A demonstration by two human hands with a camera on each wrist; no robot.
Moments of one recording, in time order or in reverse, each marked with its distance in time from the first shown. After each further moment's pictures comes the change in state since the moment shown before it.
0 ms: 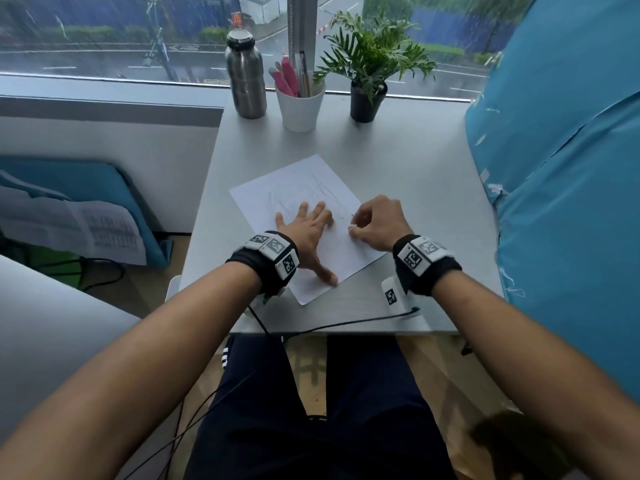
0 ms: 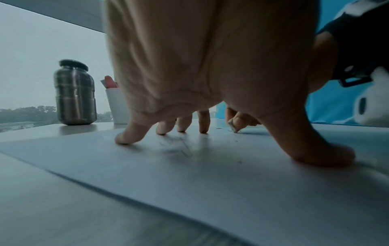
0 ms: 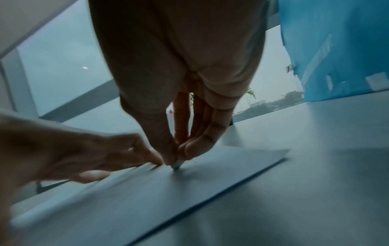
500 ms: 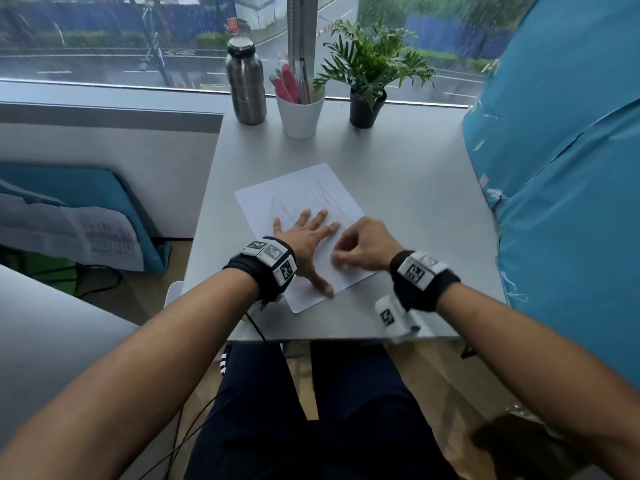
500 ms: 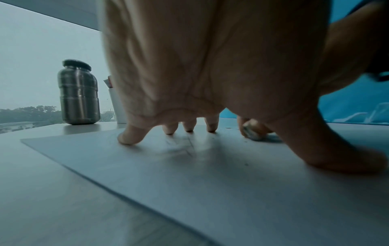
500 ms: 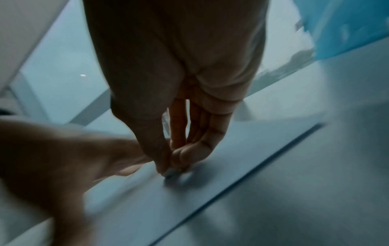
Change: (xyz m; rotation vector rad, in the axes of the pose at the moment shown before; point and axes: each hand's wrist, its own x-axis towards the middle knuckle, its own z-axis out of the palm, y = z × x) left_hand 0.000 -0.013 0.002 0.080 -0.064 0.044; right_hand -0.013 -0.012 0.014 -0.001 -0.208 -0.060
